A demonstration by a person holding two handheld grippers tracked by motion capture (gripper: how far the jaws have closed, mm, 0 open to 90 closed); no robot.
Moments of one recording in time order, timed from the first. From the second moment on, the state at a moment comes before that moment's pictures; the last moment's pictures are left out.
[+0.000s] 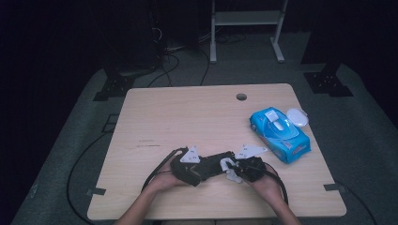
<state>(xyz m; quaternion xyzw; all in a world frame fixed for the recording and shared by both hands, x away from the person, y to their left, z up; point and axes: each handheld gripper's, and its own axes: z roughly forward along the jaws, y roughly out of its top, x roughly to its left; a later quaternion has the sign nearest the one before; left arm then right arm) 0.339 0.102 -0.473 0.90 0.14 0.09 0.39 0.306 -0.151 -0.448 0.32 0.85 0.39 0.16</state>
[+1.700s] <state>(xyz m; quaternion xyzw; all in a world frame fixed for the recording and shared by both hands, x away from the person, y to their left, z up) 0.336 0.092 -0.473 0.90 0.13 0.09 0.40 0.303 -0.131 -0.452 0.32 0.84 0.42 0.13</state>
